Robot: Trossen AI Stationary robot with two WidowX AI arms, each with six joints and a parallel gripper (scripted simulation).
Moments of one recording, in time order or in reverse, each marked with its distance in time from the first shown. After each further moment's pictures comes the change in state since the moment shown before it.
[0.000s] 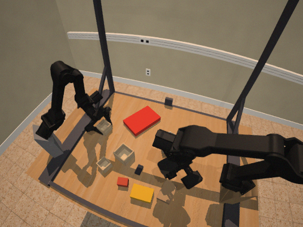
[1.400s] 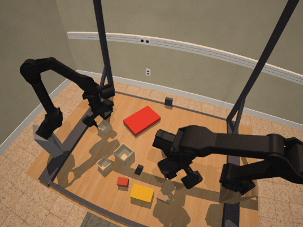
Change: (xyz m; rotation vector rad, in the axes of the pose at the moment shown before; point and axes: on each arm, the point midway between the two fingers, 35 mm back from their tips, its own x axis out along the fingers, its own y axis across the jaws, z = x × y) left arm 0.000 0.000 0.000 0.000 0.000 0.000; right arm -0.050 0.000 0.048 -0.009 0.697 -0.040
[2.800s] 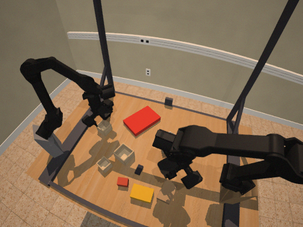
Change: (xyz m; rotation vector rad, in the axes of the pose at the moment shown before) left arm 0.000 0.000 0.000 0.000 0.000 0.000; right arm -0.003 -0.002 -0.001 0.013 0.037 0.004
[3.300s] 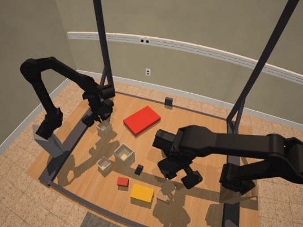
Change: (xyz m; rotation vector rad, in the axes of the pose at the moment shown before) left arm 0.000 0.000 0.000 0.000 0.000 0.000; right arm 0.000 0.000 0.000 0.010 -0.001 0.000
